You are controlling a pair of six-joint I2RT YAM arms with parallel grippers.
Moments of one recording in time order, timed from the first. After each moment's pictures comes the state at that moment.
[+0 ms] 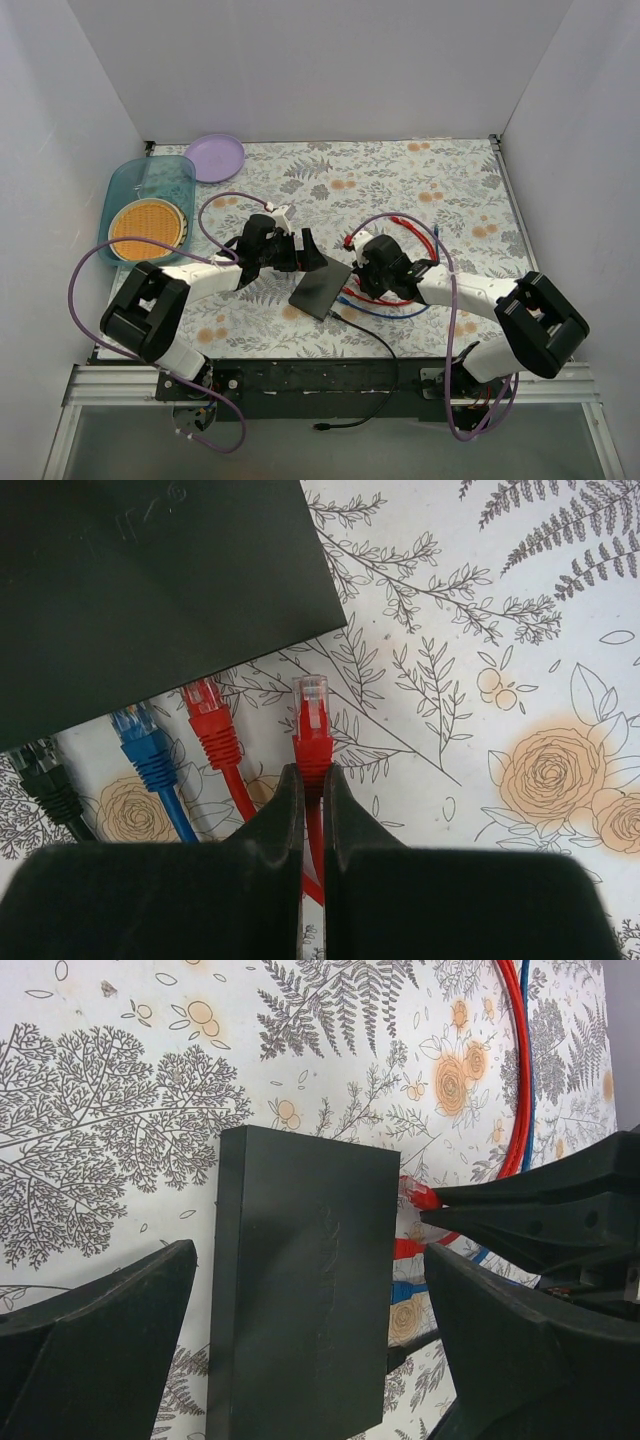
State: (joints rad) left arm -0.53 1.52 0.67 0.26 0.38 -0.57; right arm 0.78 1.41 0.66 -0.13 0.00 0.05
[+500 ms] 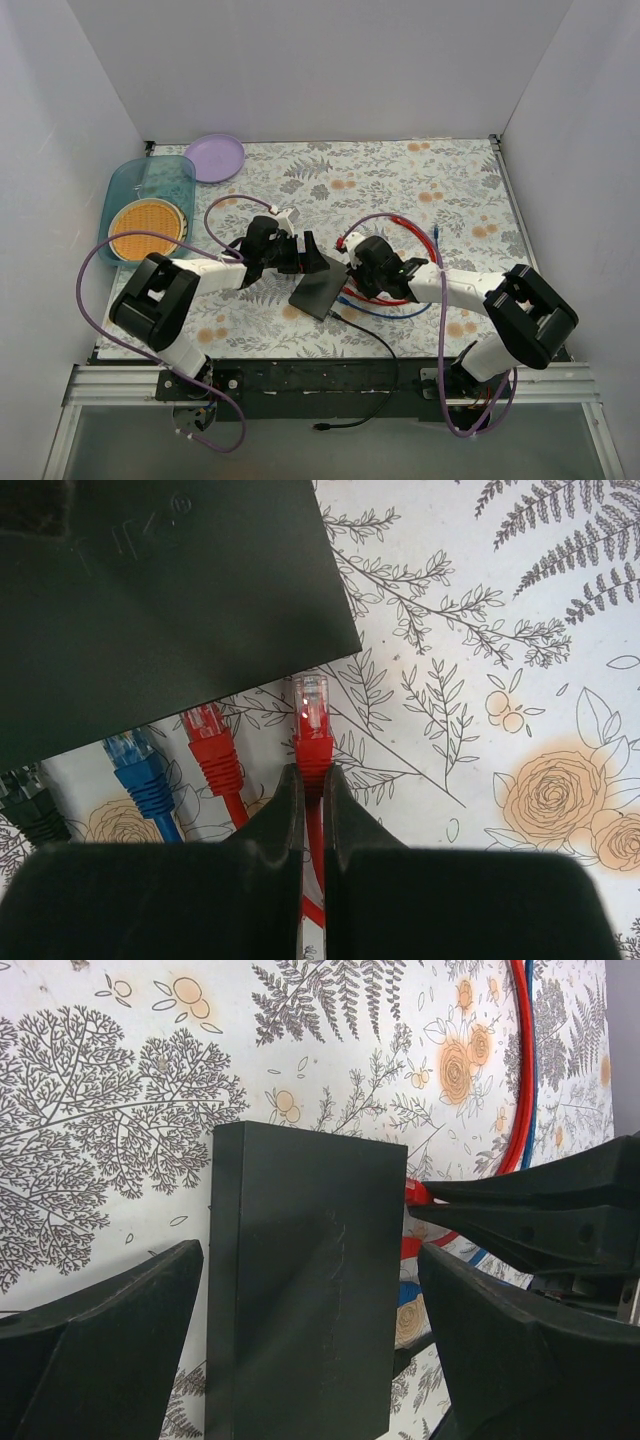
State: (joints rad) left arm -0.53 1.59 0.67 0.31 0.43 -0.58; right arm 0.82 1.48 0.70 -0.14 0.06 0.03
